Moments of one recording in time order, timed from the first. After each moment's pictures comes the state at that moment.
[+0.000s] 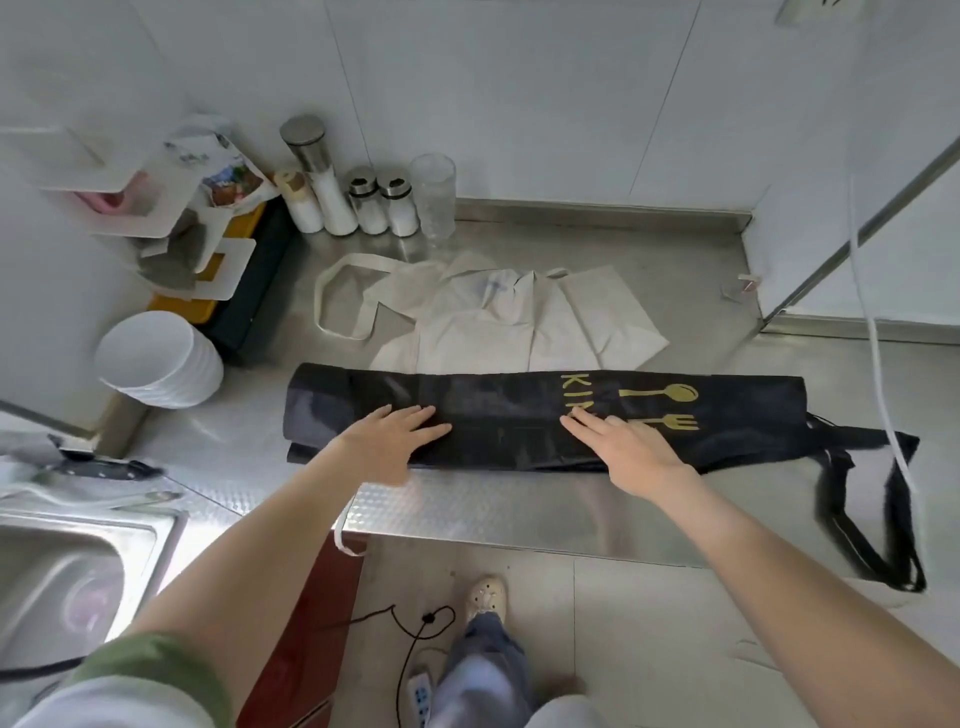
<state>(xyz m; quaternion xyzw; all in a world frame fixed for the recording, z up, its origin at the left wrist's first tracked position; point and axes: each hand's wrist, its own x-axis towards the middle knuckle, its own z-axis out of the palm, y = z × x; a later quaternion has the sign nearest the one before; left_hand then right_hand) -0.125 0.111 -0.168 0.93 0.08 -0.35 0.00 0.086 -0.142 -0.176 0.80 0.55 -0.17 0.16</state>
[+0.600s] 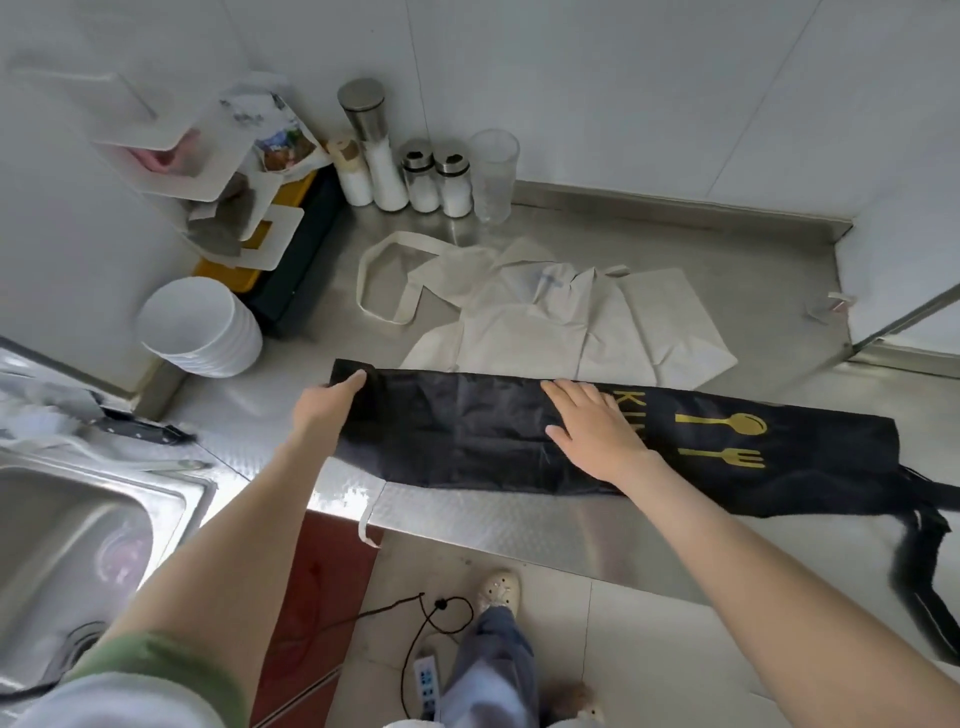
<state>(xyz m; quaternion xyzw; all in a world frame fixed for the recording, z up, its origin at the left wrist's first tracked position) -0.163 0.173 -0.178 0.53 0.70 0.07 0.47 0.065 -0.052 -0.198 0.81 0.56 -0.18 -0.01</state>
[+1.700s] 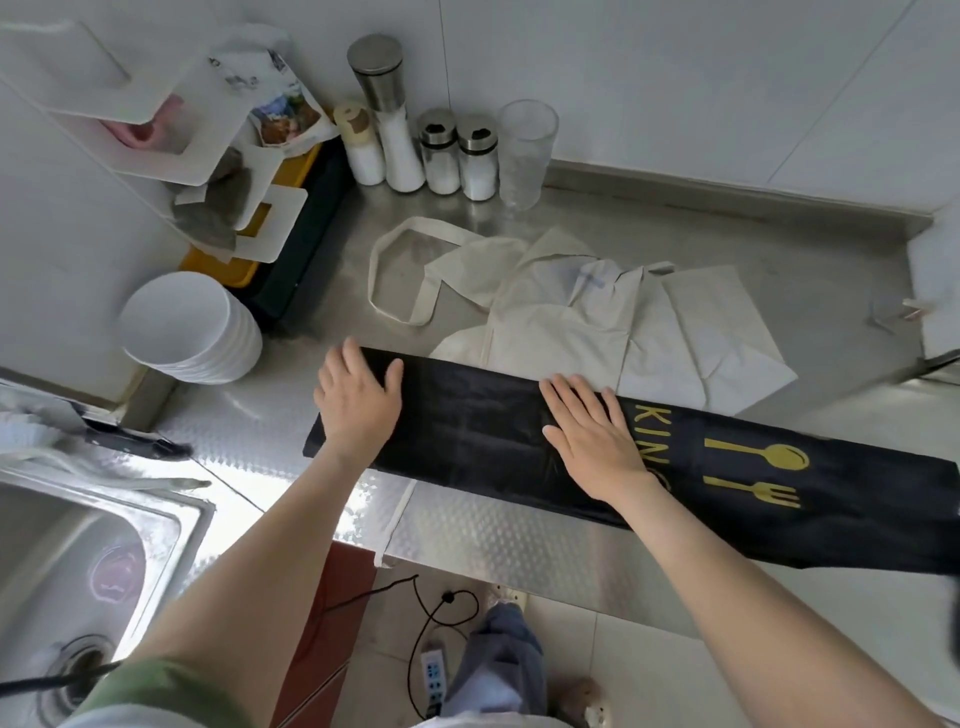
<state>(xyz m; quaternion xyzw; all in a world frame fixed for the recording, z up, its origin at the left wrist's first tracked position) -0.145 0.193 -0.223 0.81 0.56 0.06 0.15 0.051 -0.012 -0.255 0.82 0.56 -0.13 0.03</state>
